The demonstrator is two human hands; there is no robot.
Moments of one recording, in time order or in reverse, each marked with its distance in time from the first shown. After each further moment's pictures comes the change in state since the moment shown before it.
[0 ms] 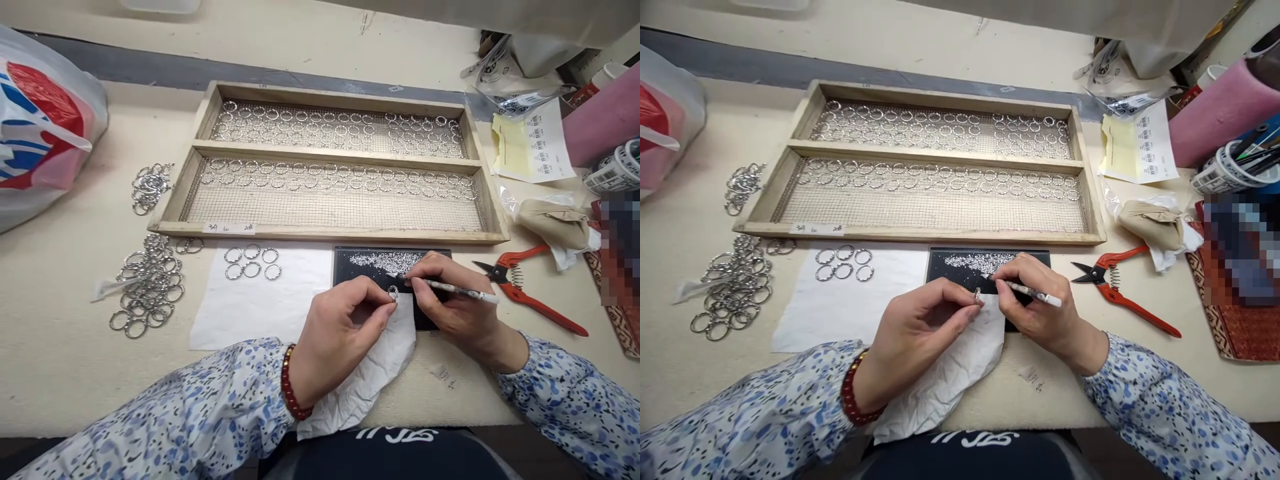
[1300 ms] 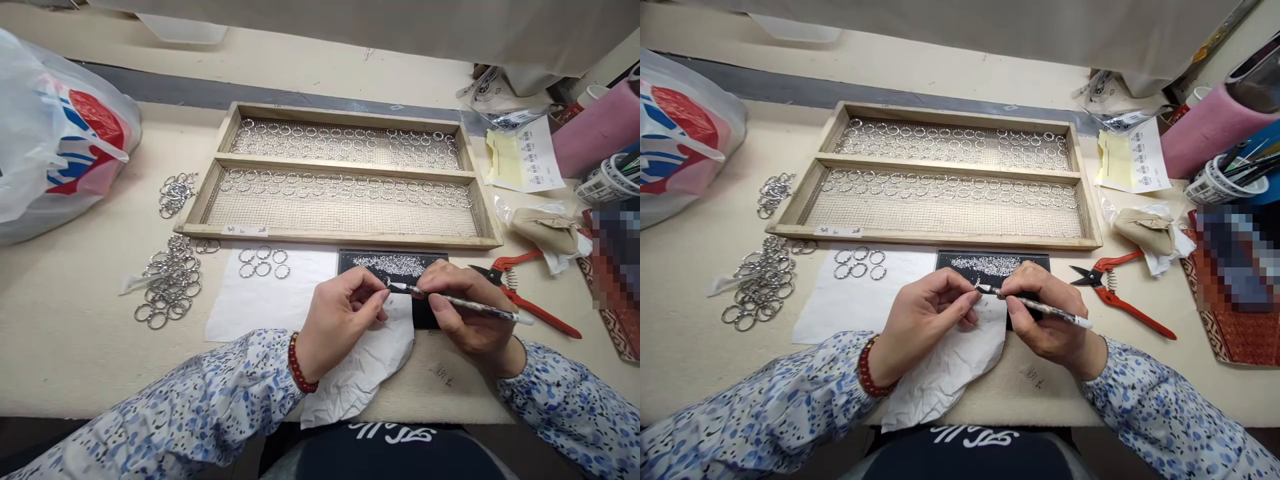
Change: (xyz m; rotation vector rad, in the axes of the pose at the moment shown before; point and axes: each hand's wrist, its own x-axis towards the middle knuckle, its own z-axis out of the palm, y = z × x) left_hand 0.008 -0.001 0.000 -0.236 0.001 -0.182; right_hand -0.007 -0.008 -0.007 0.241 0.050 -0.133
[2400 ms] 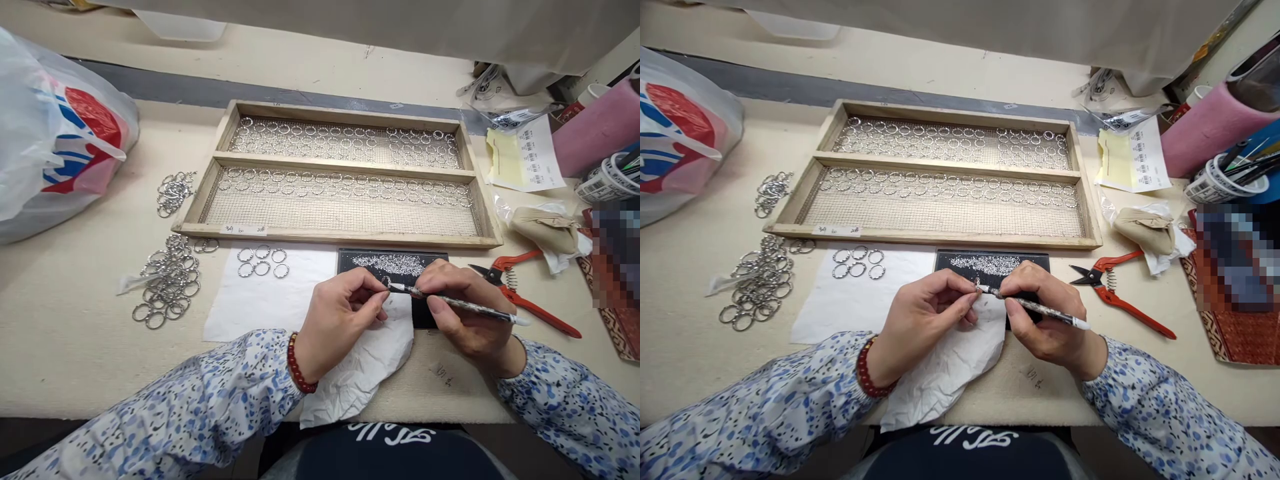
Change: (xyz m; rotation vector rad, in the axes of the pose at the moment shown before) left_hand -0.002 -0.006 -0.001 -0.015 0.002 0.018; right_hand -0.001 -0.001 0.000 0.008 -0.023 0.002
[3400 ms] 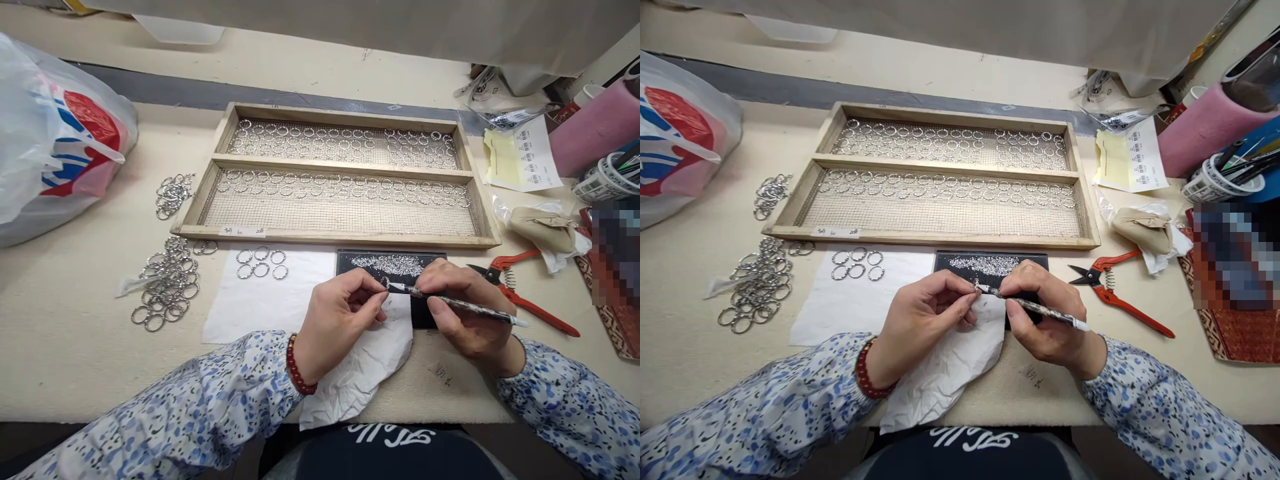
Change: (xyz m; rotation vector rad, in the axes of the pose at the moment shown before) left_hand 0.000 0.001 0.001 -0.006 -0.002 -0.023; right_hand 0.002 -0.002 -0.002 -0.033 0.021 -0.002
